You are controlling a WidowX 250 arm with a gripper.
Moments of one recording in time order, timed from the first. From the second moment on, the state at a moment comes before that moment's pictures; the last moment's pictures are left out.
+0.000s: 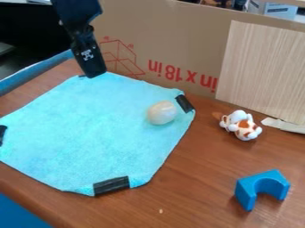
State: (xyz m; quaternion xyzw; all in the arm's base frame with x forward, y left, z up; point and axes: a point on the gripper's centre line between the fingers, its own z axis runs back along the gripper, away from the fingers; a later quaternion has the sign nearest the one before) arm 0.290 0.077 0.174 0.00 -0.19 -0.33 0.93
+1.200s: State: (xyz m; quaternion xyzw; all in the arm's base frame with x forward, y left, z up) arm 0.407 0.027 0.080 0.09 -0.14 -0.38 0.91
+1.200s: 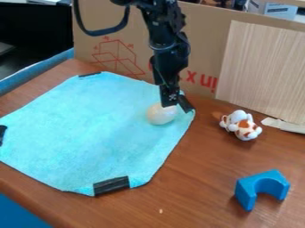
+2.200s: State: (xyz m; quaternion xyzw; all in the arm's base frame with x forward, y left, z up) arm 0.406 0.035 0.047 0.07 -0.08 -0.35 0.93
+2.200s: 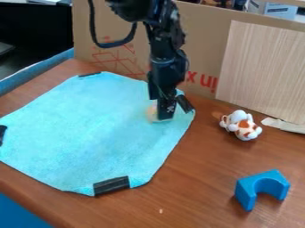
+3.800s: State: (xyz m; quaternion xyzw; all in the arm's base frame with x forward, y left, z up) arm 0.317 -0.028 0.062 0.07 -0.09 -0.47 0.87
